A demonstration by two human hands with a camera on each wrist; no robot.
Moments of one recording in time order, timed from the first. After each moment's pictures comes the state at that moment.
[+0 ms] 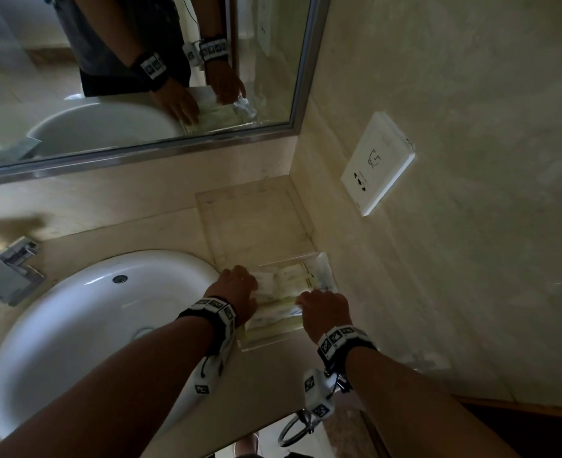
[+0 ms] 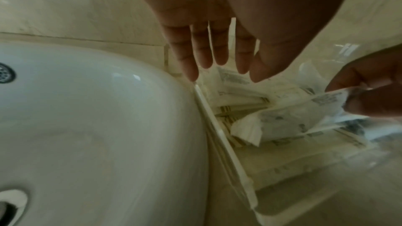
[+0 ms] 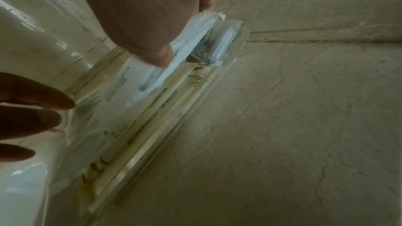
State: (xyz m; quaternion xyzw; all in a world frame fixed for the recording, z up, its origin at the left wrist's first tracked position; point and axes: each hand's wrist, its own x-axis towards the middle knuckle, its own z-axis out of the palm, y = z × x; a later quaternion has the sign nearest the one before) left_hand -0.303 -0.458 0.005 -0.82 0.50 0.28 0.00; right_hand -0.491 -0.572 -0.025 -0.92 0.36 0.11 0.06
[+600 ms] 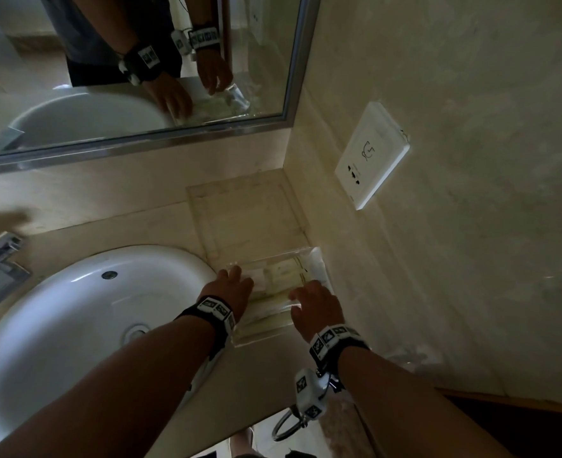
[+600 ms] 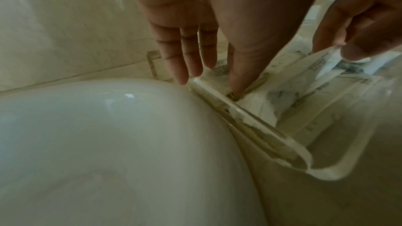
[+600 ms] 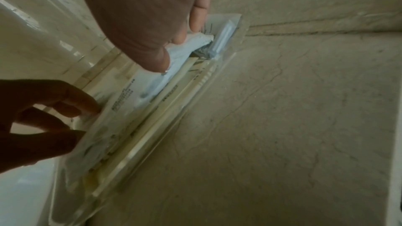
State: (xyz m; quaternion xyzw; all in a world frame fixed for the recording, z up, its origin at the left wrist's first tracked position) left_hand -0.315 -0.459 0.000 -0.80 0.54 0.25 0.12; right_hand -0.499 -0.569 -0.025 -0.91 0.37 0.09 0.14
